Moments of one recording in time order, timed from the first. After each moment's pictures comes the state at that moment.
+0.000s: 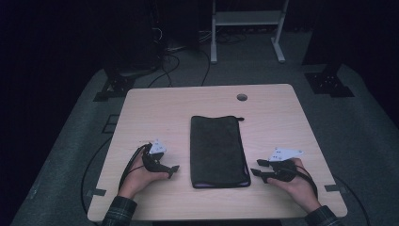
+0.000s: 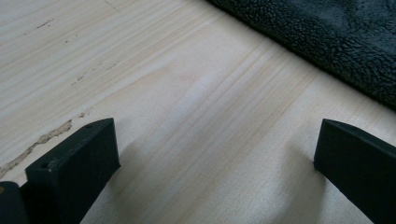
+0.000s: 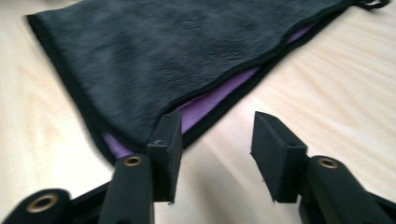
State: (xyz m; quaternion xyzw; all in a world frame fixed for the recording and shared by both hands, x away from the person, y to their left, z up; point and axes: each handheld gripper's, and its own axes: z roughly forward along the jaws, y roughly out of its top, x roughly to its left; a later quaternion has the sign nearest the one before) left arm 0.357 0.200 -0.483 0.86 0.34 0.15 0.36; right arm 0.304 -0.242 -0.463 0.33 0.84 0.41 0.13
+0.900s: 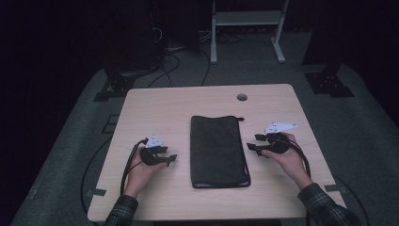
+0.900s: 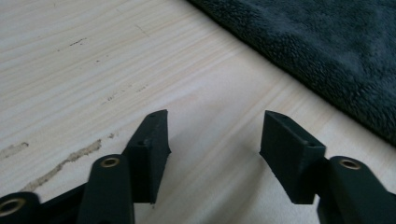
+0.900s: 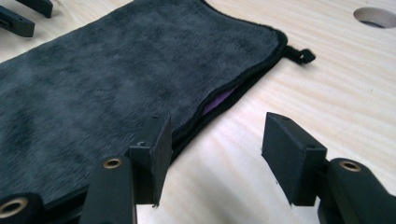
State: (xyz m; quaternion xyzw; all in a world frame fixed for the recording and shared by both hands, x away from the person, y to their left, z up) left arm 0.374 0.206 -0.475 0.83 0.38 0.14 0.39; right arm 0.387 -0.242 -0.453 0.36 0.82 0.43 0.15
